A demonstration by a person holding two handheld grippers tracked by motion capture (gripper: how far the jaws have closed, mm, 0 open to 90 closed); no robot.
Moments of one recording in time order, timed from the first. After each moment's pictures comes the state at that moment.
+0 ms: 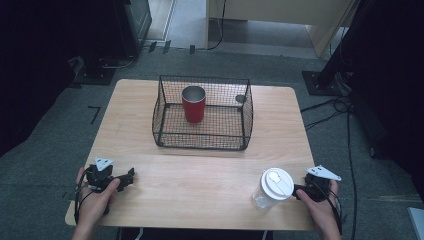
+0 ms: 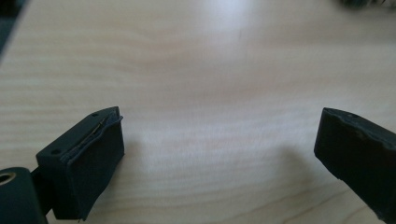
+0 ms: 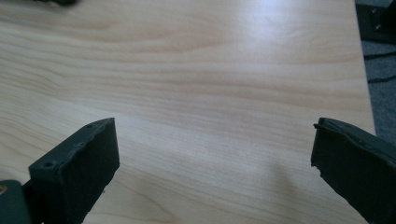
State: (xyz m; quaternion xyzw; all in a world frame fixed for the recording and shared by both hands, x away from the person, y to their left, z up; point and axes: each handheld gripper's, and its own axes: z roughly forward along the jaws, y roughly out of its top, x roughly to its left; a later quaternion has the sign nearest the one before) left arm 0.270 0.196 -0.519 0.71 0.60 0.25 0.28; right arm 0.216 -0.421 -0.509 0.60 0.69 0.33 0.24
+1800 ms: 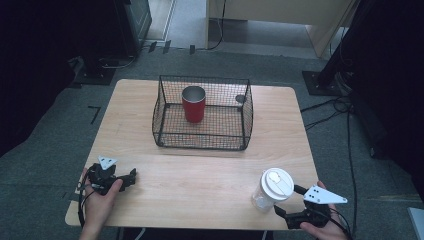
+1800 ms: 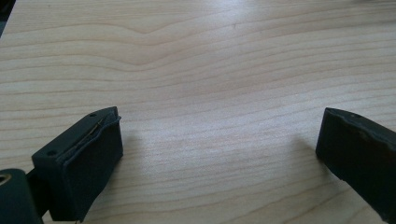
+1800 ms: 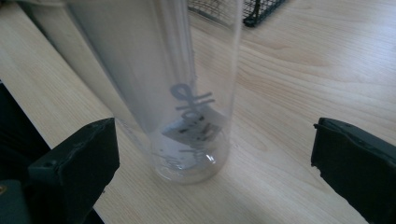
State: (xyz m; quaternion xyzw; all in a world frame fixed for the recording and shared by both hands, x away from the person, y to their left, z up) left arm 0.272 0.194 -0.520 0.71 0.59 0.24 0.28; right arm 0.151 -0.389 -0.472 0.42 0.78 0.43 0.16
